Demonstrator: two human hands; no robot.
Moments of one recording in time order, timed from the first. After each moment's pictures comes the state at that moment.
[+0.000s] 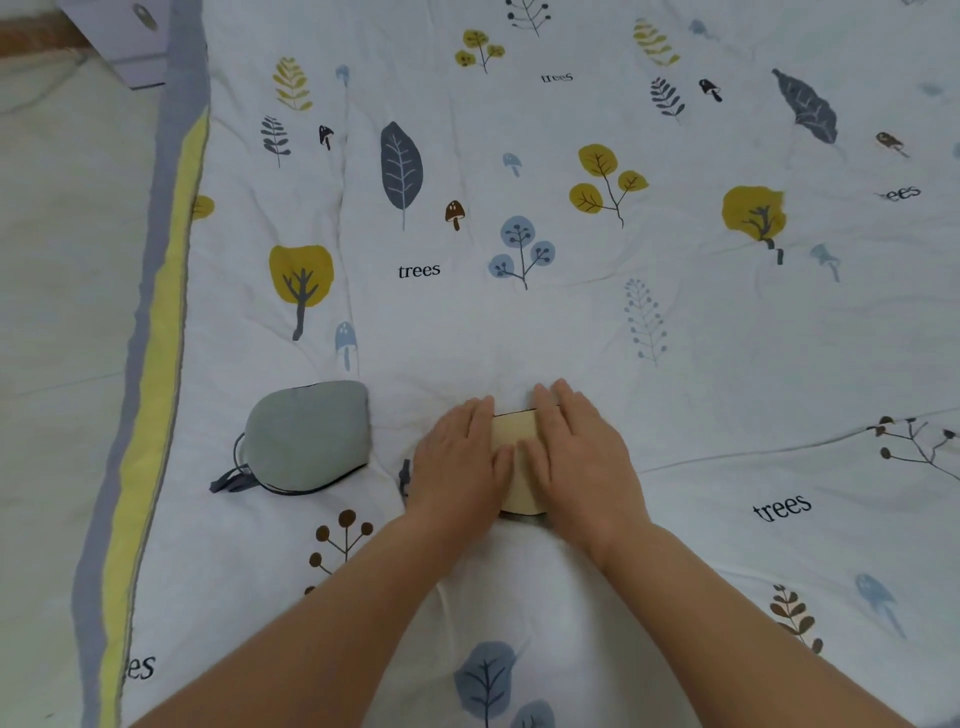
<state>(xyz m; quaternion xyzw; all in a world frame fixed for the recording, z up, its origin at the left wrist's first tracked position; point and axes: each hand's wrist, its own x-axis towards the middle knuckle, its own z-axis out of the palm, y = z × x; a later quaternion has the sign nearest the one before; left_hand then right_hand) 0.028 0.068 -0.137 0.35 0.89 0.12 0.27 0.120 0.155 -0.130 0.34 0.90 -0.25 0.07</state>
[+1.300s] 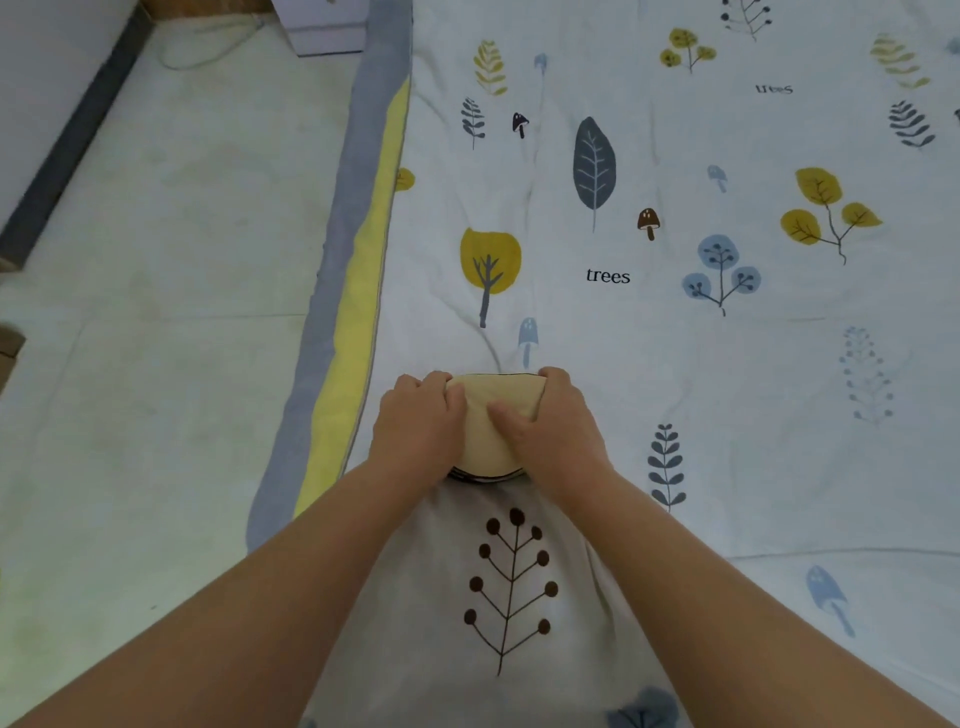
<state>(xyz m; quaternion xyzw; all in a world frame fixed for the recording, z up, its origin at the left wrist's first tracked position) -0.105 -0.041 -0.111 0.13 0.95 0.18 0.23 -0.031 0.062 -0.113 0.37 0.79 -0.48 0.06</state>
